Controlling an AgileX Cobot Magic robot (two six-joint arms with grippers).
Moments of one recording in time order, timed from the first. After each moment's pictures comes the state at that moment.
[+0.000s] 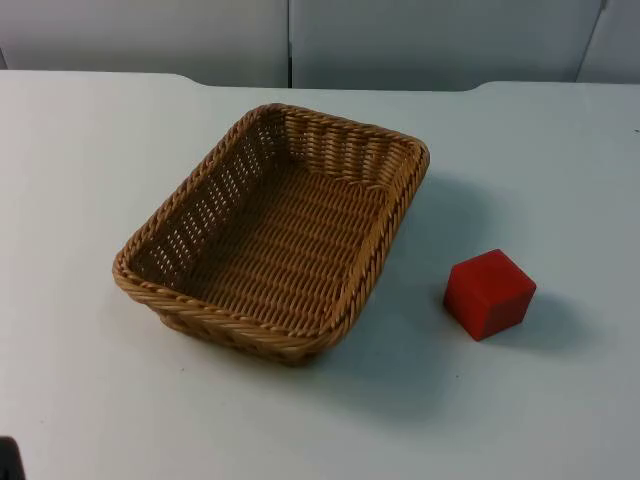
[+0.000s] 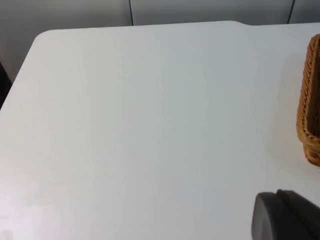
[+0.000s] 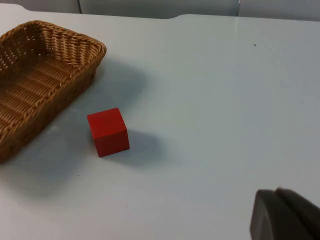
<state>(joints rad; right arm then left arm) -0.05 0.00 -0.52 0.14 1.10 -0.18 0.02 0.00 -0.53 0.02 1.08 0.03</state>
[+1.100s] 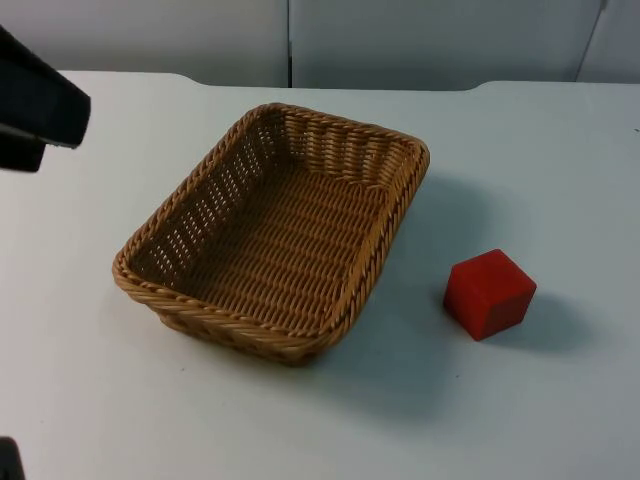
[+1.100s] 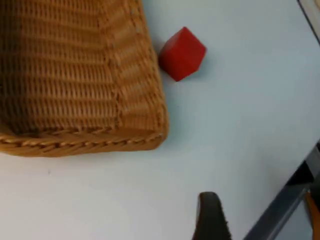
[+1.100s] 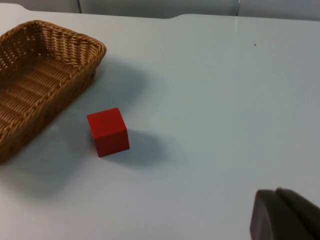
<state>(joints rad) -0.05 0.00 -0.52 0.14 1.10 -0.18 0.02 1.22 -0.75 -1.00 1.04 0.82</state>
